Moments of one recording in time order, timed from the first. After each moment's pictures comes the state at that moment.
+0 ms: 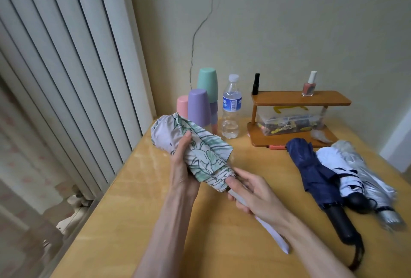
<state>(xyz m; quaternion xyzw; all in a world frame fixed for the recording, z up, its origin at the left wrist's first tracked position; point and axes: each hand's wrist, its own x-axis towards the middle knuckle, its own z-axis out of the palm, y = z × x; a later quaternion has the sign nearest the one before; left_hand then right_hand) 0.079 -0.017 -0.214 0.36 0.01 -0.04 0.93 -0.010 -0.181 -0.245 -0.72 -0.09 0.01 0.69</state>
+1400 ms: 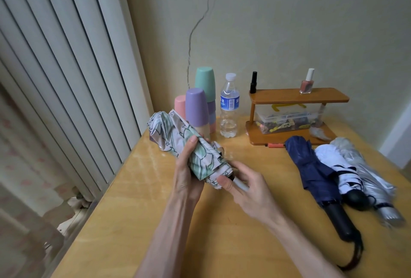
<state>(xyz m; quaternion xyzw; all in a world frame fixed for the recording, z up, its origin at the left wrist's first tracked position) 0.064 -0.024 -0.214 0.34 -0.09 -0.10 0.93 -0.008 -0.167 -0.241 -0.73 -0.09 -0.10 0.67</state>
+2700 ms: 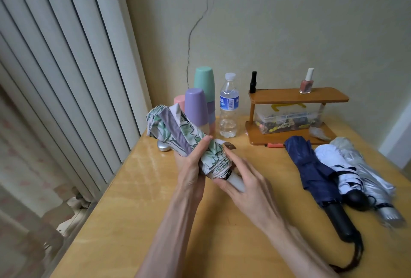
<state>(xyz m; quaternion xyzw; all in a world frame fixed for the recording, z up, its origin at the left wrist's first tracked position) 0.076 -0.035 -0.222 0.42 -0.09 -0.01 0.90 -0.002 -0.170 -0.256 -0.87 -0.10 -0.27 0.39</state>
